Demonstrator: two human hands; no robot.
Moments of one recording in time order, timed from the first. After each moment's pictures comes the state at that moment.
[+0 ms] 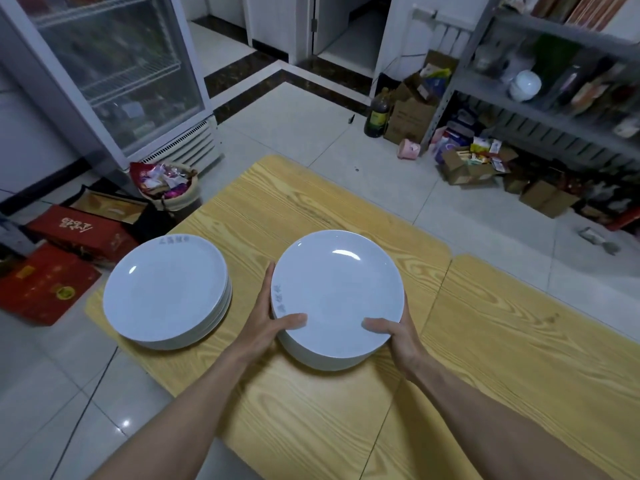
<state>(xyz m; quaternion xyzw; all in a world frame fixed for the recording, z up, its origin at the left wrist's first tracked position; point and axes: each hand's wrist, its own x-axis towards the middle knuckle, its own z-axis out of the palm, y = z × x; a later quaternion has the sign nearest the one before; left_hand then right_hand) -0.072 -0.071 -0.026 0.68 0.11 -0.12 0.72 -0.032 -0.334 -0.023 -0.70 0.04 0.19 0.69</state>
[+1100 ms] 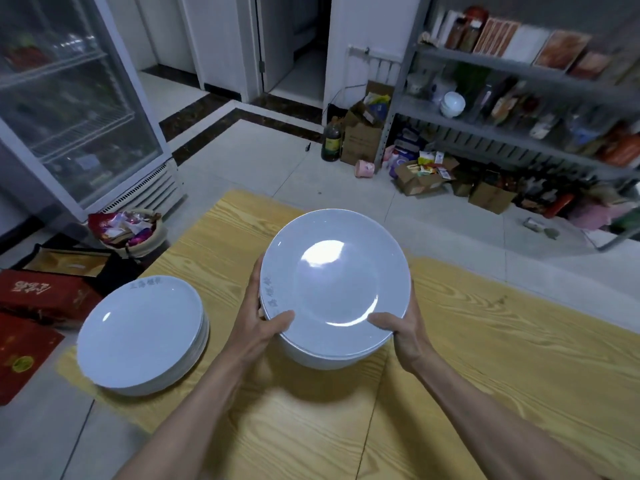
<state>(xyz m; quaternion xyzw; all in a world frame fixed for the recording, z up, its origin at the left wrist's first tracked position) -0.063 -0.094 0.049 0.71 -0.01 -0.02 0.71 -0.048 -0.355 0.049 -0.69 -0.01 0.03 0.72</state>
